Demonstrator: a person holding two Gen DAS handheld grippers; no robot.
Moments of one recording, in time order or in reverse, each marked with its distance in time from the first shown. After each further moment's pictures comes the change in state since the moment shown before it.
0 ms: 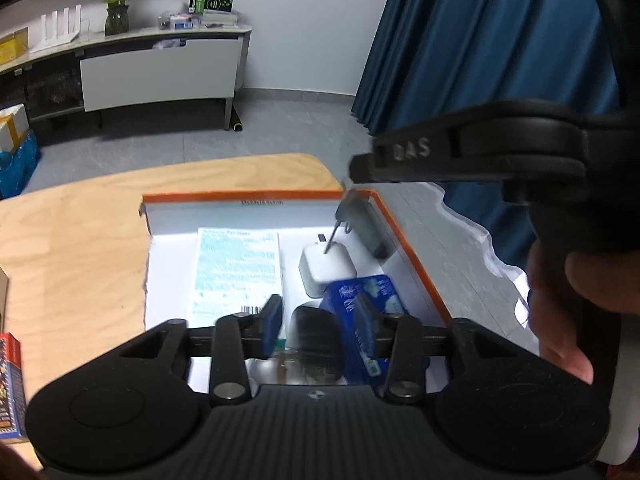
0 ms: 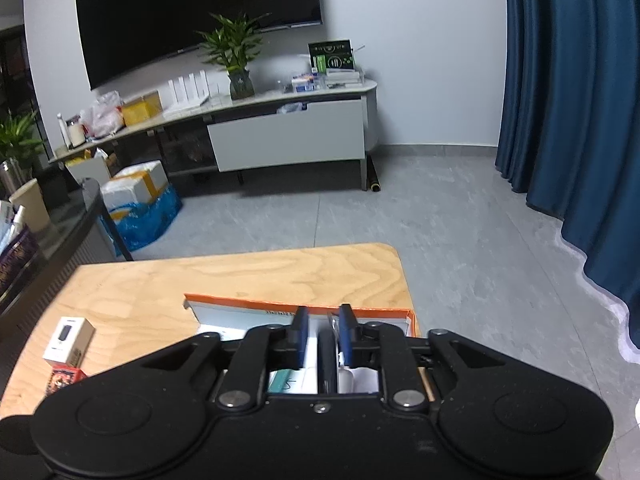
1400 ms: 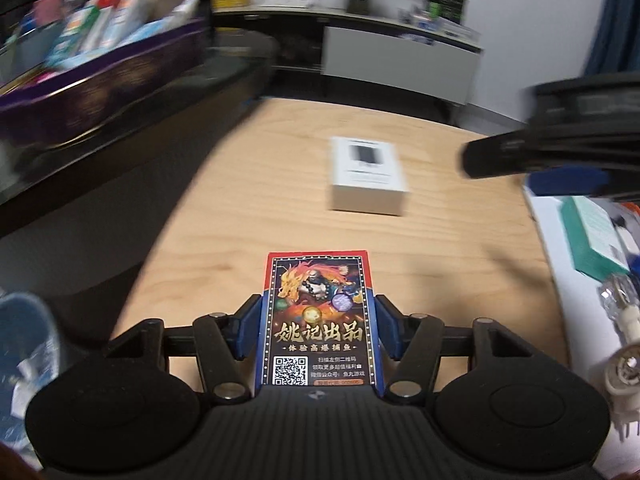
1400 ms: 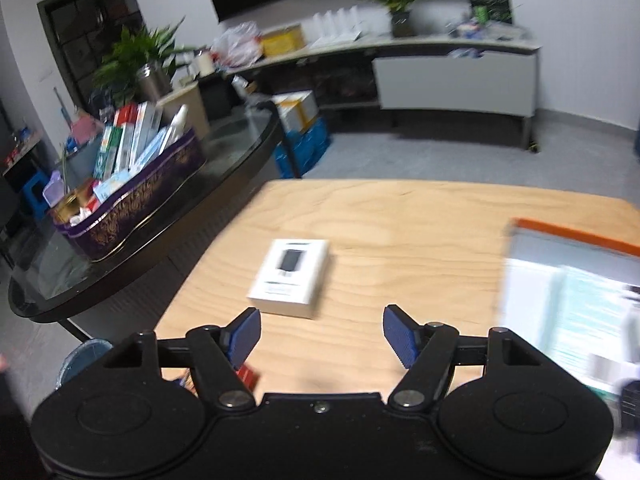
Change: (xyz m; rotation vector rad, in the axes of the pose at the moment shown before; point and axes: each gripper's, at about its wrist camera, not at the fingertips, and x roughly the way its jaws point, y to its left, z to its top) left arm -0.105 0.199 -0.098 -0.317 -0.026 0.493; right arm 0.046 0.244 -0.039 -0.133 0.174 0.333
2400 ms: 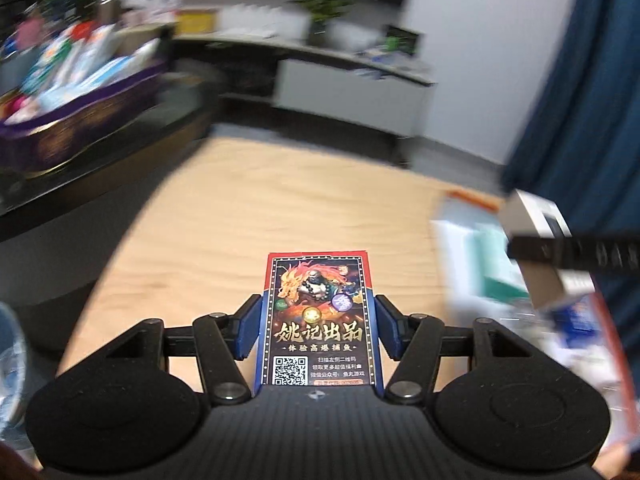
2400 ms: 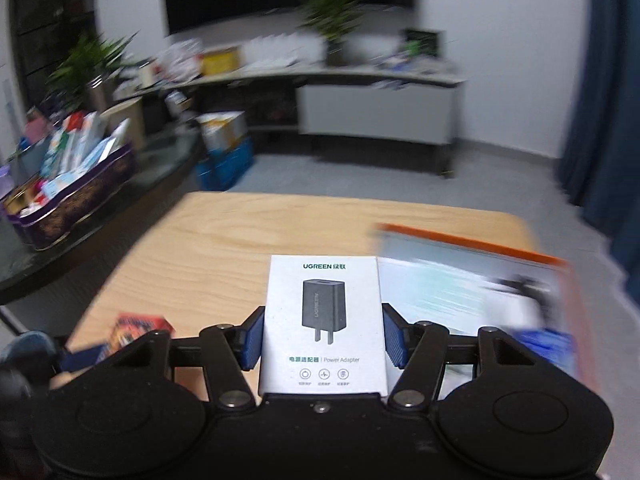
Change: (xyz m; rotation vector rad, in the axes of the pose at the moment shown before) left arm -0.060 -0.048 0.003 0.018 -0.101 -0.195; right arm -0.111 -0.042 -0.040 -0.005 -0.104 -0.290
